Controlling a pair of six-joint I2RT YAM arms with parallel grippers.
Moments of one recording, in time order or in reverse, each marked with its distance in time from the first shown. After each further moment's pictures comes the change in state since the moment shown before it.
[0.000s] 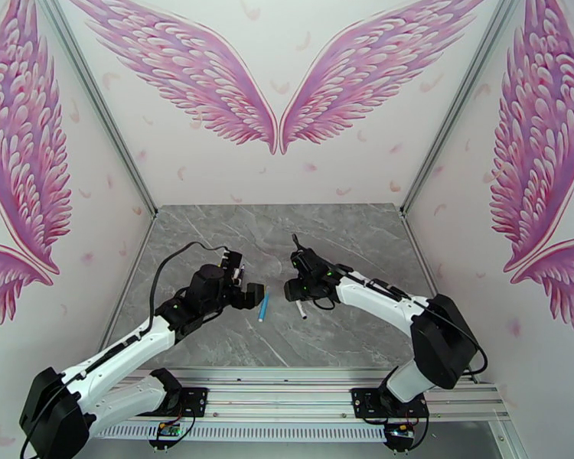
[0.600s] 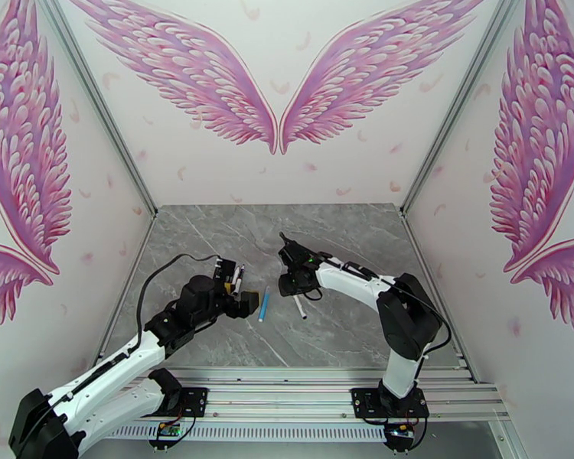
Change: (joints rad) left arm 0.000 -0.130 -0.095 0.016 0.008 0.006; right arm -0.004 0.214 0.199 -0.109 0.013 -0.043
